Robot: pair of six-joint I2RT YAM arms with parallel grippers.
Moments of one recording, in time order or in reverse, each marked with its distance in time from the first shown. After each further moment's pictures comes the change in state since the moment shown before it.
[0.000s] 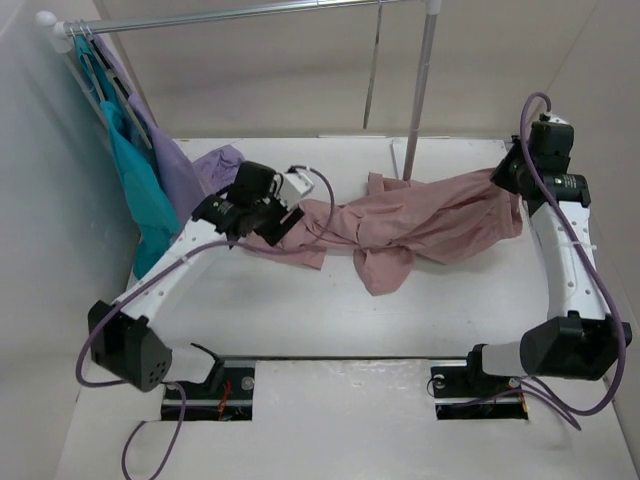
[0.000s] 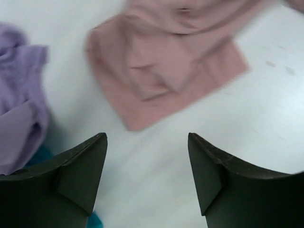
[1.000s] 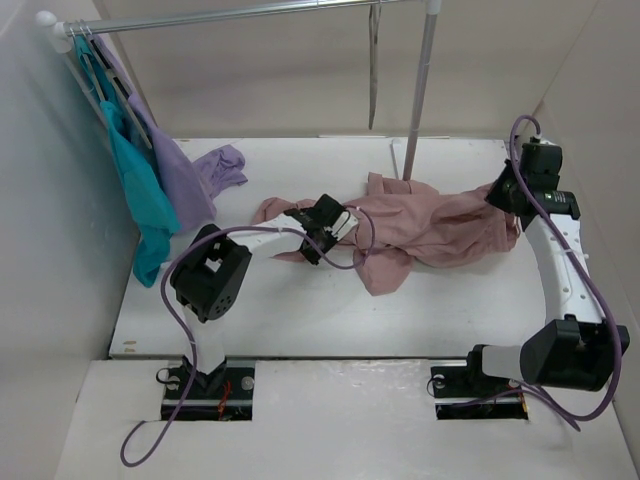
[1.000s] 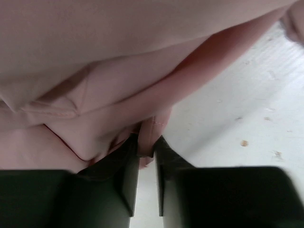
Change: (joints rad) left arm -0.244 0.503 -0.039 0.214 -0.057 -0.212; right arm -0.008 -0.048 -0.200 0.056 -0.006 0.000
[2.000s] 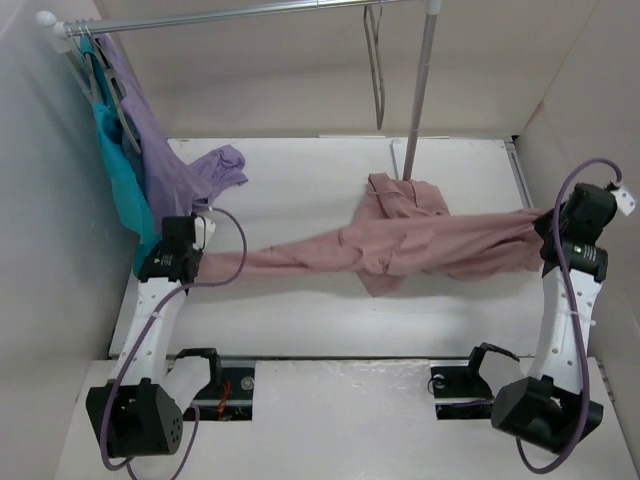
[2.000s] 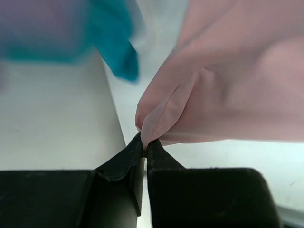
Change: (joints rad) left arm 0.734 -0.919 -0.431 -0.241 -0.262 0.279; right arm -0.282 -0.306 -0.196 0.065 0.103 0.148
